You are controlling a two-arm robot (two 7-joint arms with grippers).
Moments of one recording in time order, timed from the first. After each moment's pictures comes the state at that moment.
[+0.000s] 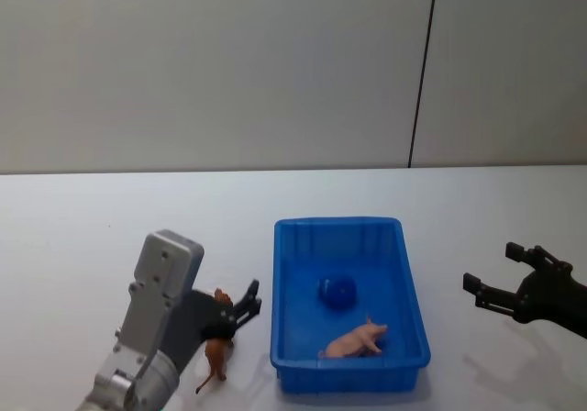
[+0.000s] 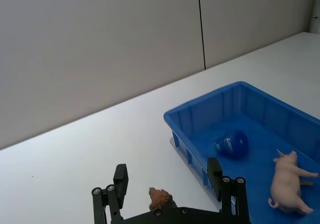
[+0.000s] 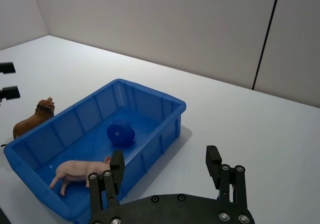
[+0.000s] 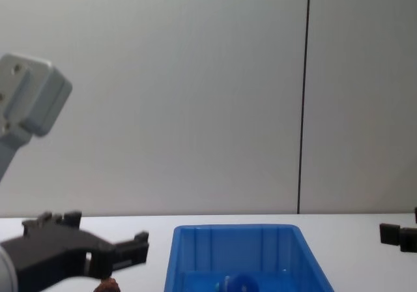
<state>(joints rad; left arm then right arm) 0.01 0.53 0.44 -1.82 -0.34 0.19 0.17 0.09 0.56 -0.23 -1.56 0.52 0.13 0.52</state>
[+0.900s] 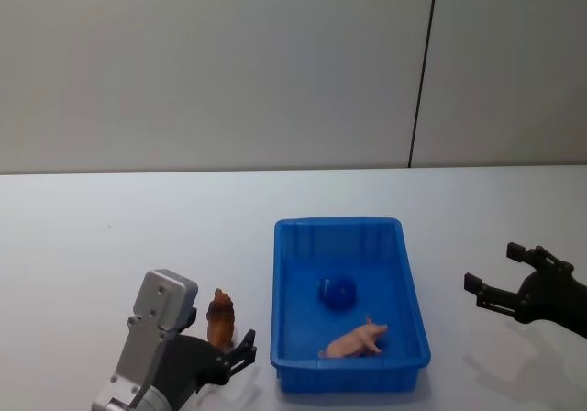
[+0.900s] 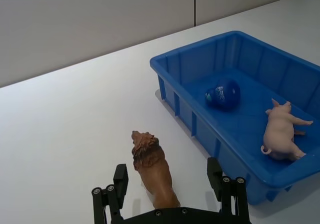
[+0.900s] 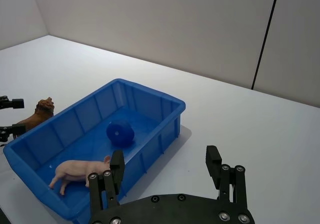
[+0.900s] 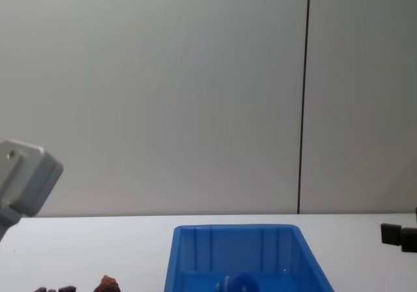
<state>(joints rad) 0.04 0.53 0.43 -1.72 -0.41 0.21 0.08 0.08 0.57 -0.23 -1.56 0.52 0.13 0.52</state>
